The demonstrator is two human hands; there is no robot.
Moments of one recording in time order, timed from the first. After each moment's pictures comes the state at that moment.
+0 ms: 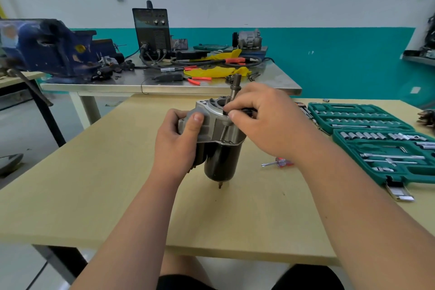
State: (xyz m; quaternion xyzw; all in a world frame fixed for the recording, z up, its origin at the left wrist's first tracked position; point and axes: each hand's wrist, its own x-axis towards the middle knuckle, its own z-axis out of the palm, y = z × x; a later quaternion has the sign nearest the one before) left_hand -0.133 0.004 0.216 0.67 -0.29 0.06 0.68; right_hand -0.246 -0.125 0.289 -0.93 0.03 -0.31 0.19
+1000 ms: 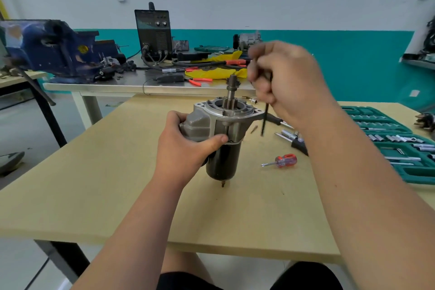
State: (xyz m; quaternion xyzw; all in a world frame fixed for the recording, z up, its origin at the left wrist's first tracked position) left_hand -0.141 0.010 0.215 0.69 -0.29 0.04 0.66; right_hand -0.240 -0.132 0.328 -0.72 0.02 -0.34 0.61
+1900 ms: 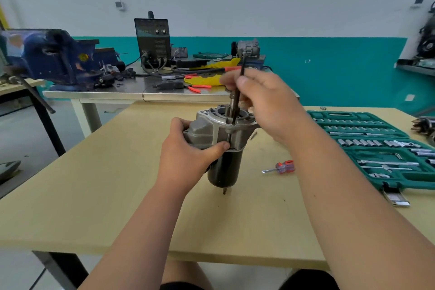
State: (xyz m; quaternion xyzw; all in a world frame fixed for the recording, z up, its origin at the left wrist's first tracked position) left_hand -0.142 0.010 0.220 0.73 -0.29 0.04 0.62; right_hand -0.226 -0.126 0.310 -0.80 0.00 -0.33 0.50
